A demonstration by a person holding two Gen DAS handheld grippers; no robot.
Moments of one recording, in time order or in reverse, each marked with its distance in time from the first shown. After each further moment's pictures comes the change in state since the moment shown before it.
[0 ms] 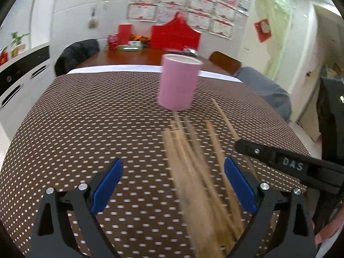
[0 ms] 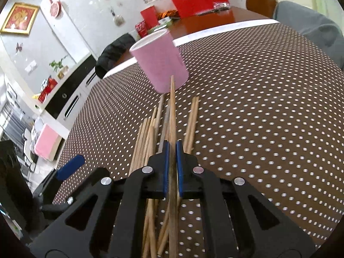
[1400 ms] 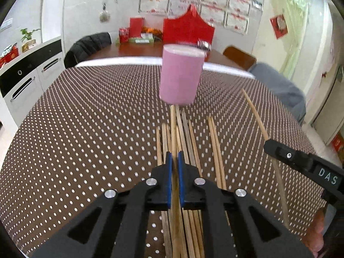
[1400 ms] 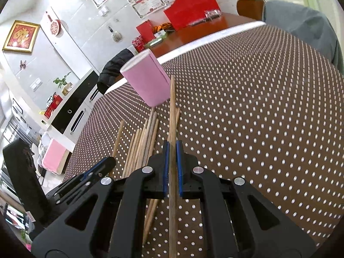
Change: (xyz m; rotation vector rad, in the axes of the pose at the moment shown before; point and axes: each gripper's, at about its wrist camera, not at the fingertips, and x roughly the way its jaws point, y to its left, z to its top) left arm 0.013 -0.018 0.011 -0.072 0.025 0.116; right arm -0.024 -0.031 0.004 0.042 -0.077 0.051
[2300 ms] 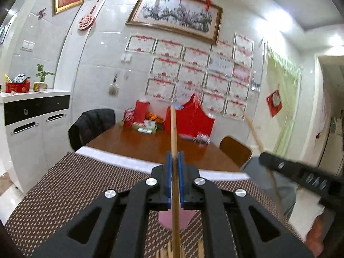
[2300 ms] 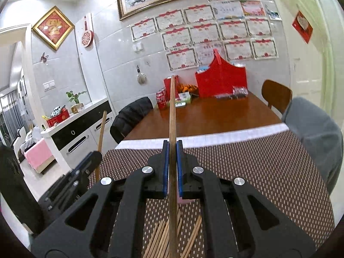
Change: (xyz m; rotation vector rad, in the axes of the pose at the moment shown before) left arm -0.072 0.013 0.131 -0.104 -0.557 -0.050; right arm -0.031 0.105 0.124 -0.296 -0.333 -0.001
